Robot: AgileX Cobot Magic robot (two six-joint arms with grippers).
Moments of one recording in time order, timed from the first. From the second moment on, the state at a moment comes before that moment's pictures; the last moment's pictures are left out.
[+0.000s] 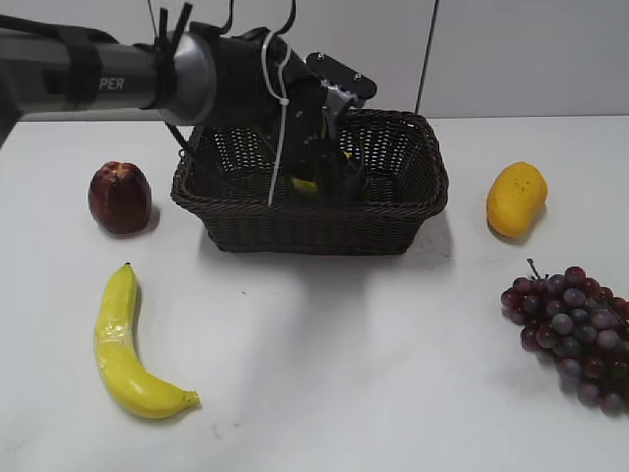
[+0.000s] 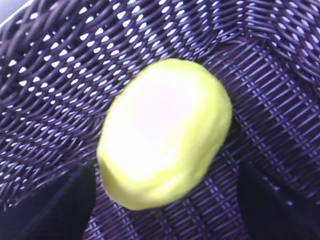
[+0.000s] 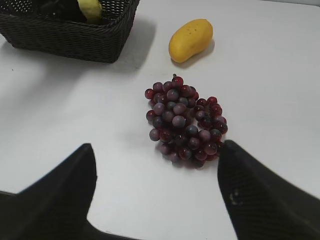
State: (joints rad) left arm -0.72 2.28 -1.79 0.29 0.53 -0.13; right arm 0.09 -0.01 -0.50 0.19 1.04 -0.10
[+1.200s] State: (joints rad) left arm -0.26 1.96 -1.76 0.00 1.21 0.01; right arm 0.09 -0.01 -0.50 0.19 1.04 -0.10
